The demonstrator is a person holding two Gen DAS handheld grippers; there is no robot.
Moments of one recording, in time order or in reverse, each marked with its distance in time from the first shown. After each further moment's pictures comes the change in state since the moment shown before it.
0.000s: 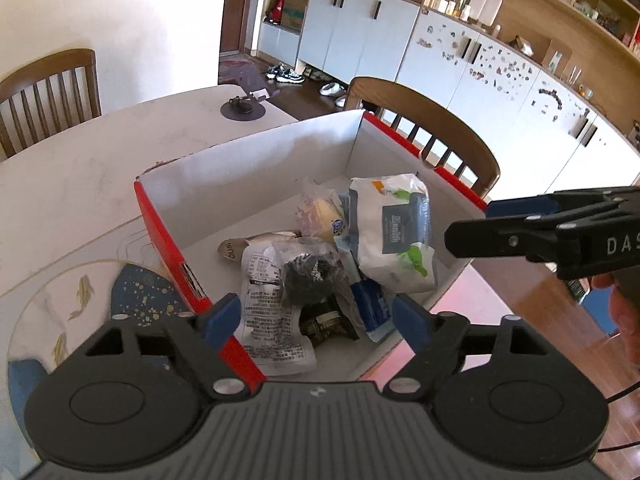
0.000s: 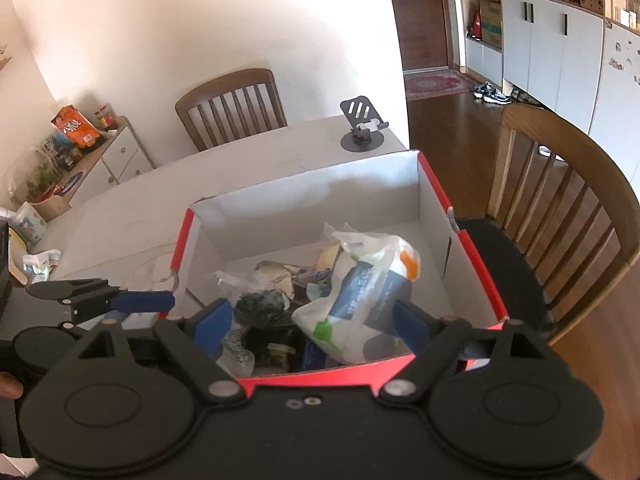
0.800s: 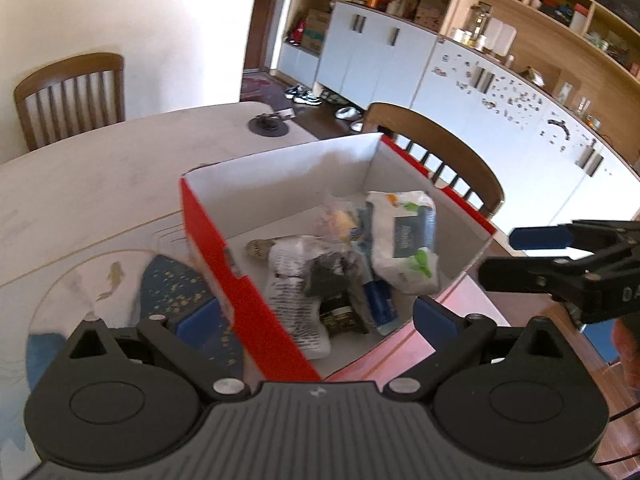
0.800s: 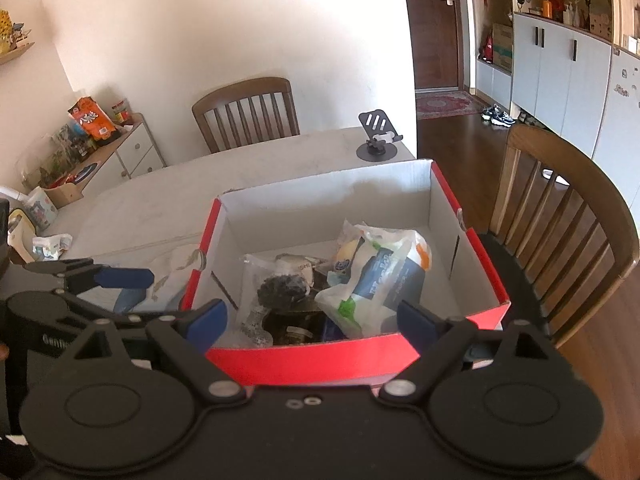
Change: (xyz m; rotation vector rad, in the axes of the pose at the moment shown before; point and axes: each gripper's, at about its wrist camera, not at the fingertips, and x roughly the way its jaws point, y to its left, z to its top) left arm -0.036 0.015 -0.019 -0.067 -0.067 0.037; right arm -0.025 0.023 -0.023 -0.064 -0.043 -0.004
